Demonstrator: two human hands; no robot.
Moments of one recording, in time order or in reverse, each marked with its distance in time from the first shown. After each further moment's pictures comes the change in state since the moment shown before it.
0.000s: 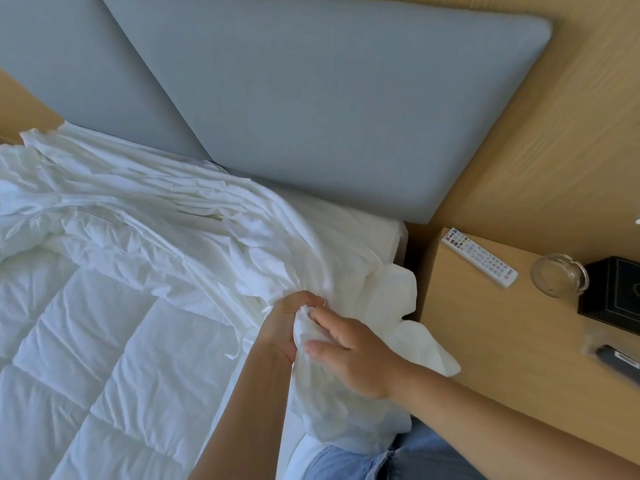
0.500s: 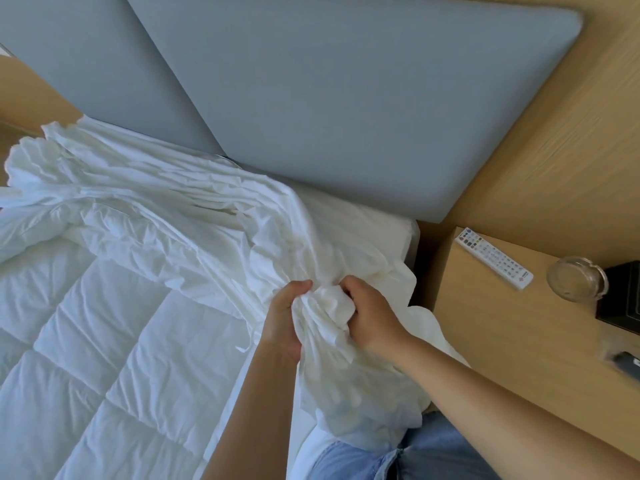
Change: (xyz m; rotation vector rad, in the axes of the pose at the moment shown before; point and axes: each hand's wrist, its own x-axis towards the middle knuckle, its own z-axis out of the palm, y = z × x) left_hand 0.000 -0.002 -0.016 -0.174 -0.188 0.138; right_hand 0.035 0.021 -0.012 -0.260 0.345 0.062
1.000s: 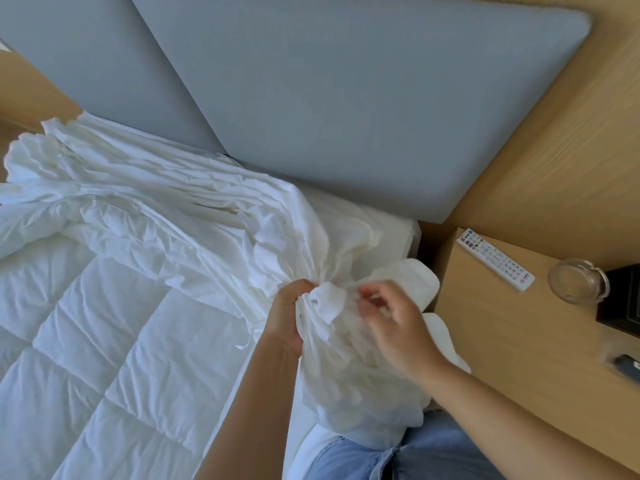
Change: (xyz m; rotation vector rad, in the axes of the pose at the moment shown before) left_hand 0.003 0.006 0.008 0.006 0.166 -0.013; right_hand -0.029 0.004 -0.015 0.317 0.111 0.047
